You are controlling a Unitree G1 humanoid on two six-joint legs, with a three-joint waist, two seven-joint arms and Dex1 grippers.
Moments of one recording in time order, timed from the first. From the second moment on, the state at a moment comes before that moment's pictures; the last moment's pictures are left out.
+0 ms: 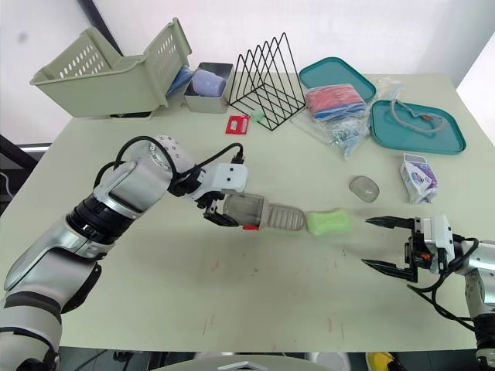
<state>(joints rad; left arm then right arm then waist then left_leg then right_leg) -0.90 0.76 -0.59 0.02 0.08 0.58 -1.43 -0.06 -0.73 -0.20 0.21 0.59 -0.18 1.58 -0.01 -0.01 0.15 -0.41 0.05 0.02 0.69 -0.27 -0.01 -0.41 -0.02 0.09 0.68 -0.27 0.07</state>
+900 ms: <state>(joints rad) -0.83 0.81 -0.42 0.02 -0.02 0.49 -1.46 -0.05 -0.73 -0.20 0.17 0.57 -0.11 1.59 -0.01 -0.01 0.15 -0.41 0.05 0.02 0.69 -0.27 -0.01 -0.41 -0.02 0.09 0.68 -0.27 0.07</state>
